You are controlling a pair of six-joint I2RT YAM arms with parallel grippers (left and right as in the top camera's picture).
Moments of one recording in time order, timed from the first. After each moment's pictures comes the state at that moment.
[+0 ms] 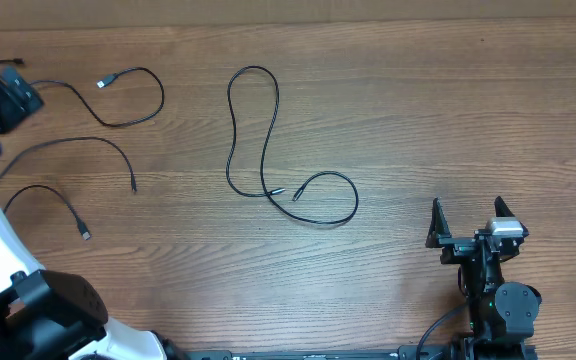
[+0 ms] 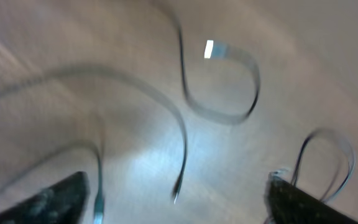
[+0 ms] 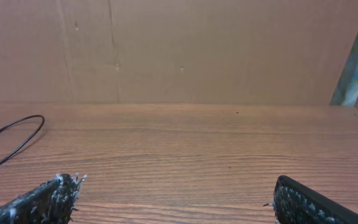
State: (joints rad) left arm 0.57 1.77 1.90 -1.16 0.21 -0.18; right arm -0.03 0.01 0.02 -0.03 -0.04 -0.01
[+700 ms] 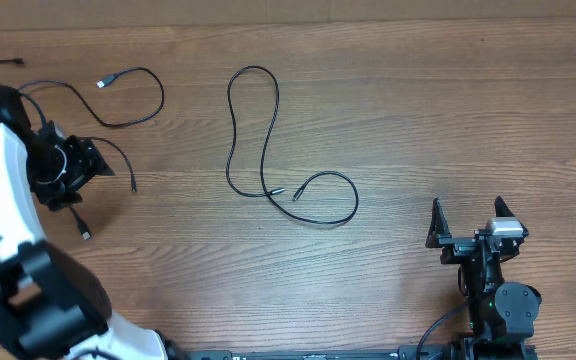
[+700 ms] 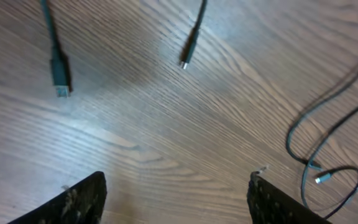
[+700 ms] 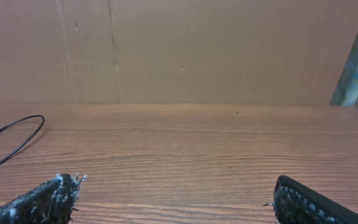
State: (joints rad) left arm 0.49 1.77 1.62 -1.38 0.21 -0.17; right arm -0.03 0.01 0.02 -0.04 -0.04 -0.01
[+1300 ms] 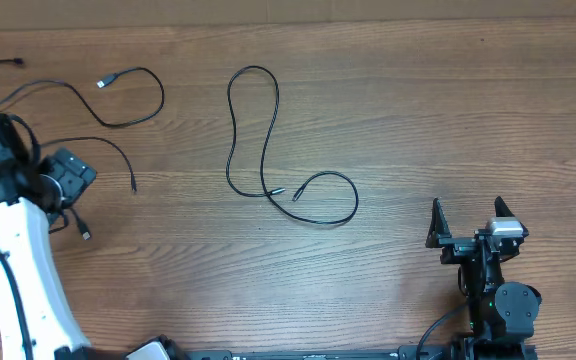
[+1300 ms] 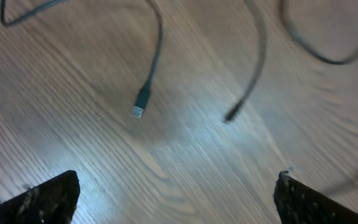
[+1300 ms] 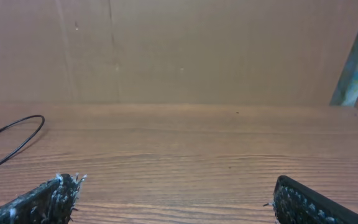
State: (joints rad) left arm 0.49 1.39 1.29 -1.07 -0.08 -0.48; right arm -0.03 0.01 0.02 -0.03 -0.04 -0.01
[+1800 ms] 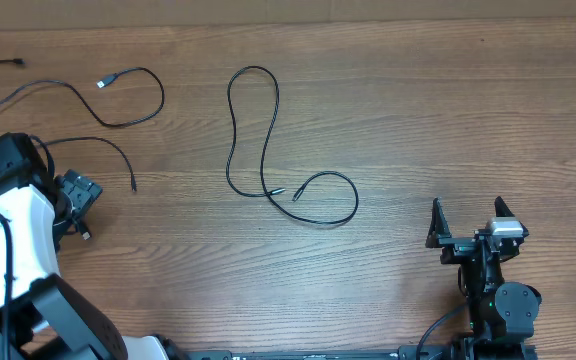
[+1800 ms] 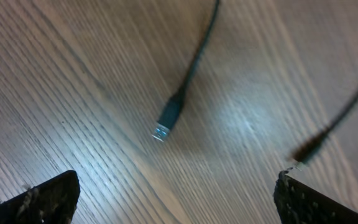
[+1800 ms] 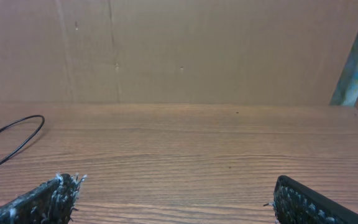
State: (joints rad) left arm 0.55 1.58 1.12 -0.86 -0.14 -0.51; right arm -0.03 0.01 0.02 -0.03 -0.04 -0.01
